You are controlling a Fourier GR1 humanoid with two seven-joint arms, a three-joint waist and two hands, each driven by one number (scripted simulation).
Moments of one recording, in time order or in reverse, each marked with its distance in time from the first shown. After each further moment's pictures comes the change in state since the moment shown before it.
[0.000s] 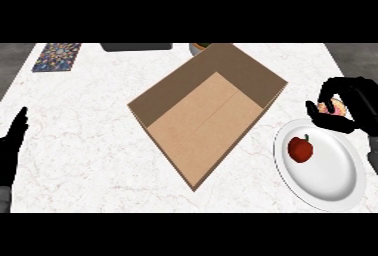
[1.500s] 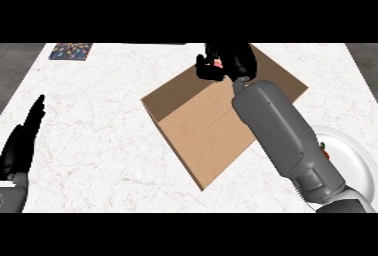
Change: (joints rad) left arm -0.077 -0.070 -0.002 -0.019 -0.082 -0.036 0.028; right arm -0.599 0.616 -0.035 0.444 0.118 0.037 0.486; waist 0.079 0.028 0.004
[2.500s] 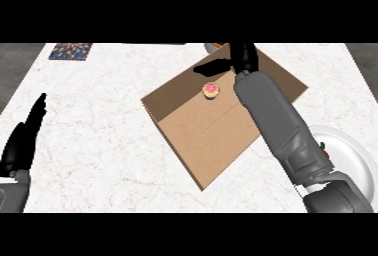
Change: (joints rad) left arm -0.024 -0.016 0.023 0.030 -0.025 -0.023 -0.013; right arm -0.136 0.051 -0.308 0.373 -0.180 -0.202 -0.384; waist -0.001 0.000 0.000
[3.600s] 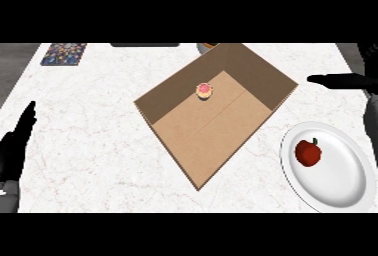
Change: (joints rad) left arm 0.068 -0.006 0.053 -0.051 -0.006 -0.026 0.006; right arm 0.432 -0.412 -0.232 -0.368 -0.304 0.408 -0.140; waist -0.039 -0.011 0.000
